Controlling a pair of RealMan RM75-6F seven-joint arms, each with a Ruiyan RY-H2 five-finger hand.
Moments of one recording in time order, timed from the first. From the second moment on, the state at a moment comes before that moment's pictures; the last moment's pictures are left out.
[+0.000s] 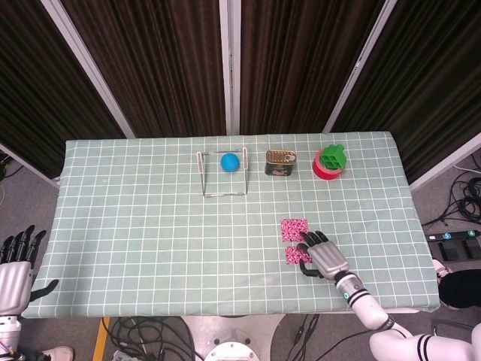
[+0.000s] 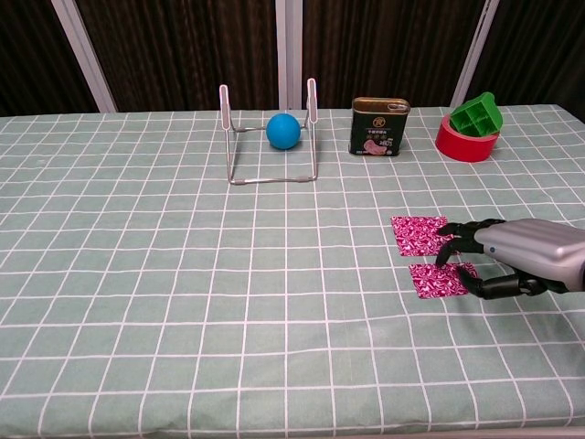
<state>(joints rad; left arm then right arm) 0.02 -1.21 -0.03 -1.60 1.46 1.54 0.15 0.54 -1.51 -0.02 -1.47 -1.19 0.89 -0.34</state>
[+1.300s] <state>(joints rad) 0.02 -1.21 -0.03 -1.61 1.46 1.54 0.15 0.58 -1.56 0.01 -1.33 -1.09 0.87 -0.43</state>
